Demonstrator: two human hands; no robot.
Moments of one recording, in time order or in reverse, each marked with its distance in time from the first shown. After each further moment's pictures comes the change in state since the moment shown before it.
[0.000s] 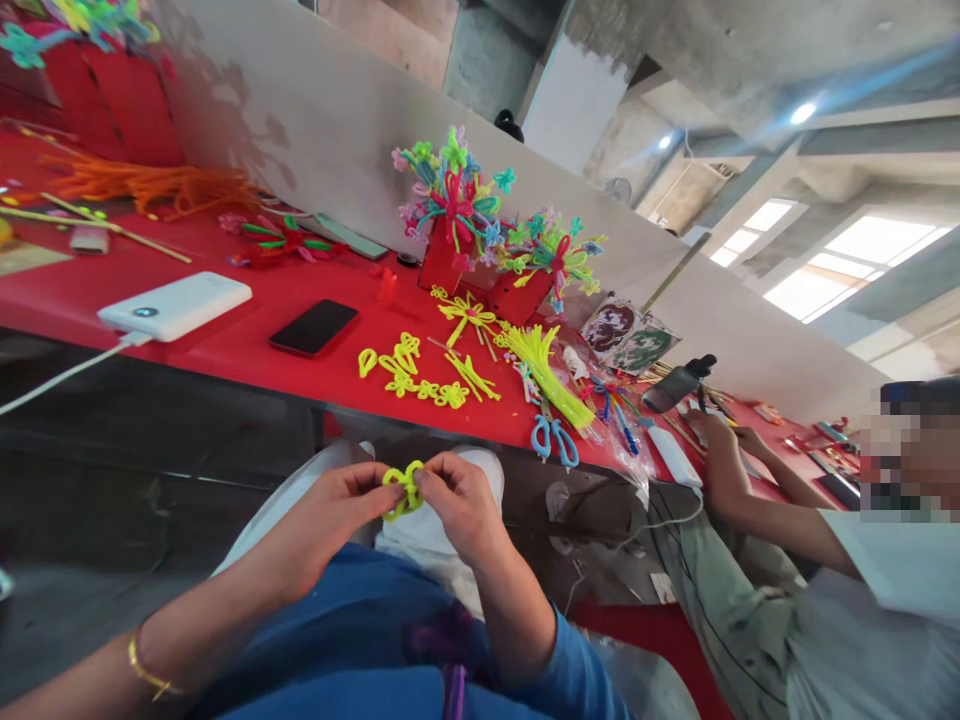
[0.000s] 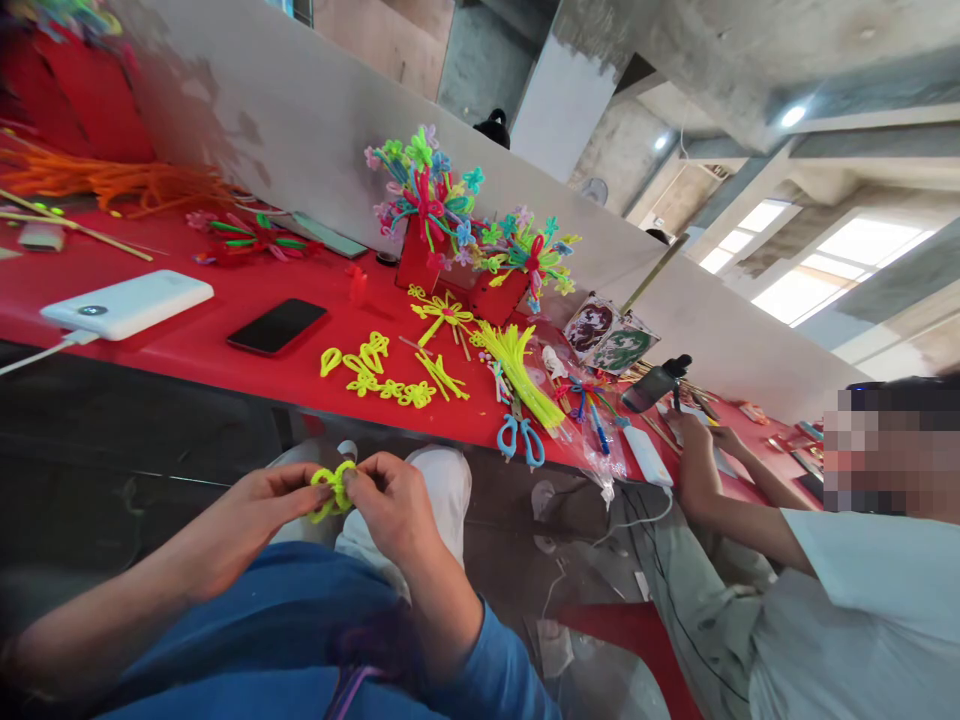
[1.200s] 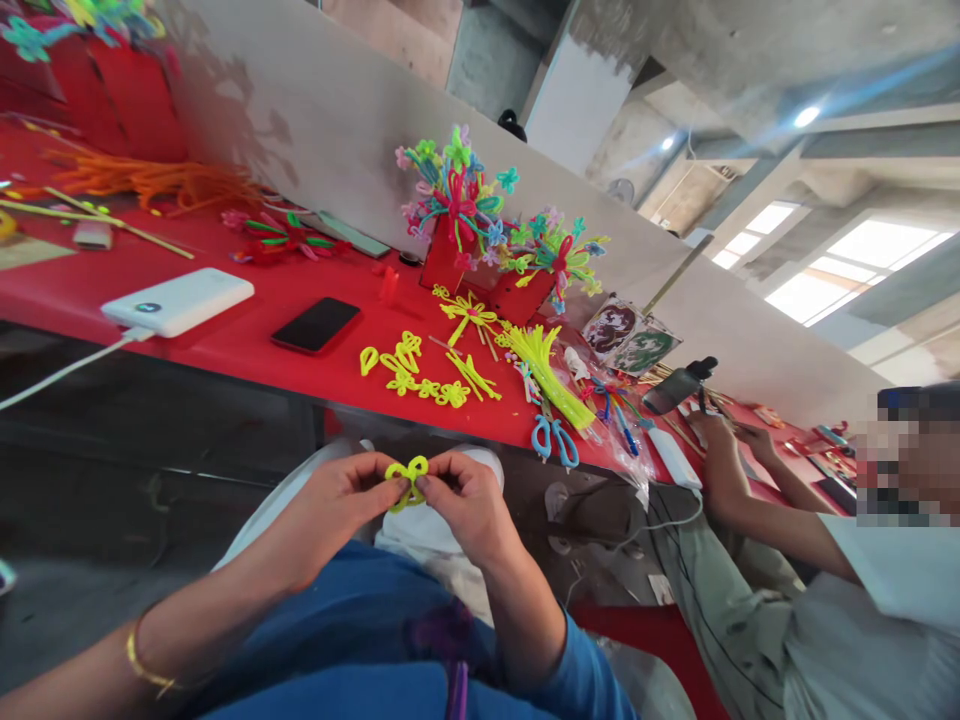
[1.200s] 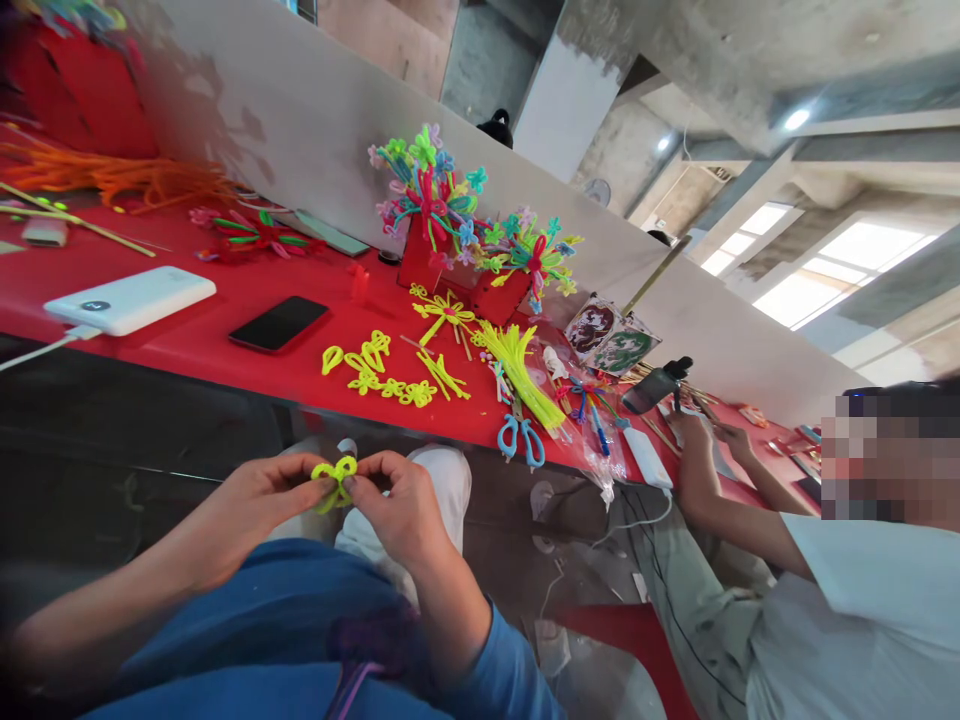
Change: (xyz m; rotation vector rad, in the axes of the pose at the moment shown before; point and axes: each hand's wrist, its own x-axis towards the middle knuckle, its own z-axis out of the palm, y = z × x) left_hand 0.002 0.002 0.003 0.024 0.010 0.074; right_hand -0.002 -0.004 -0.006 -0.019 -0.031 -0.023
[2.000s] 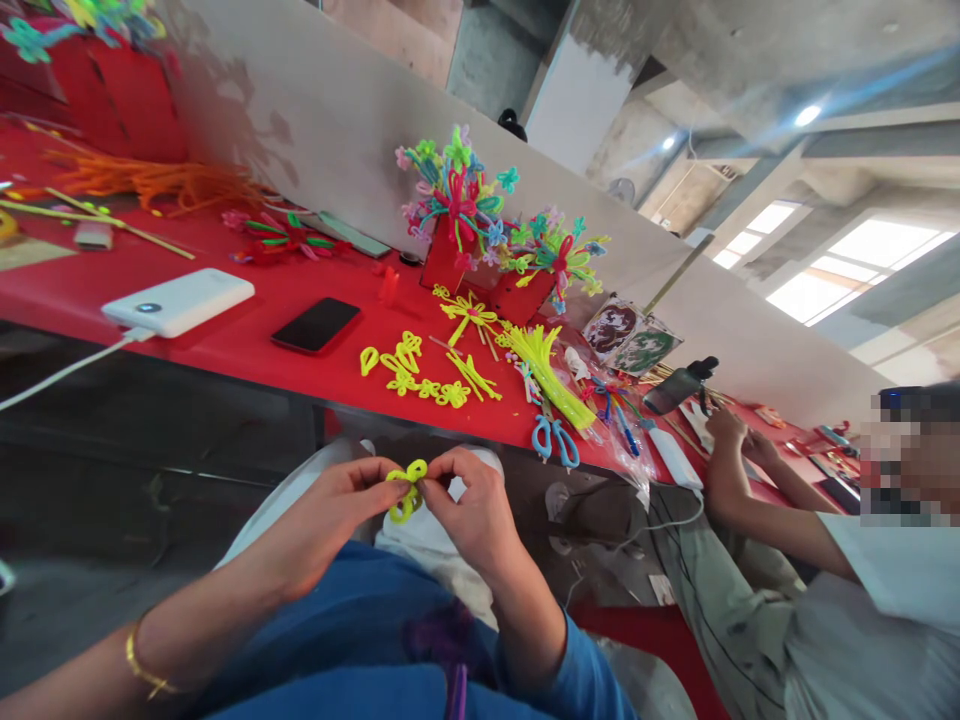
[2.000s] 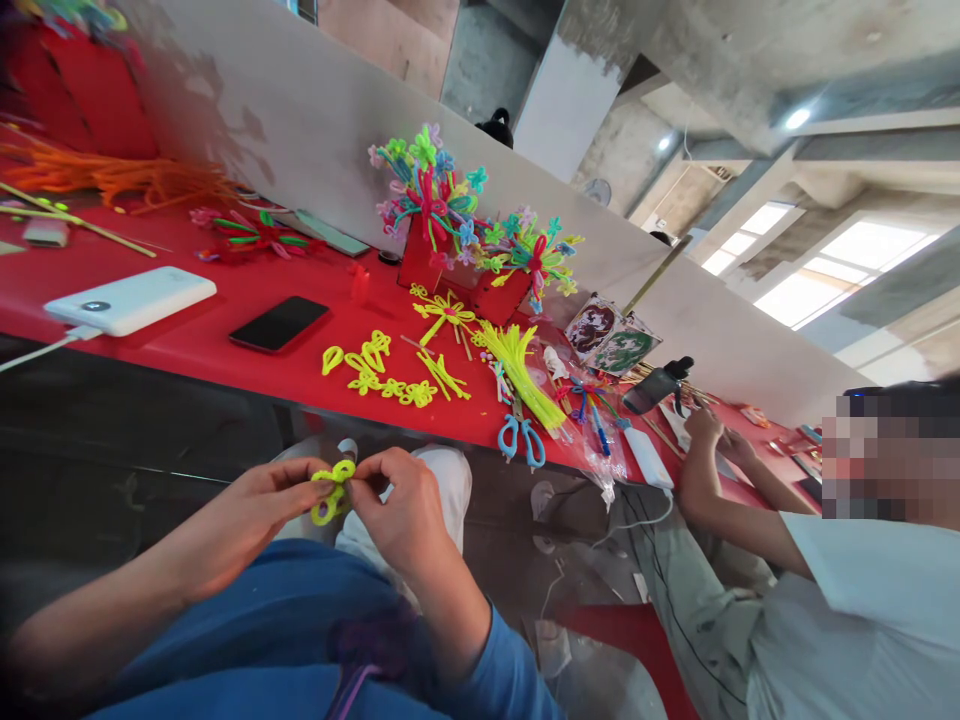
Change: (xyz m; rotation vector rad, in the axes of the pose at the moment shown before) left_hand -0.002 -0.001 -0.002 -0.036 -0.031 -0.033; right_hand -0.003 -0.002 -0.003 -0.341 0.080 -0.283
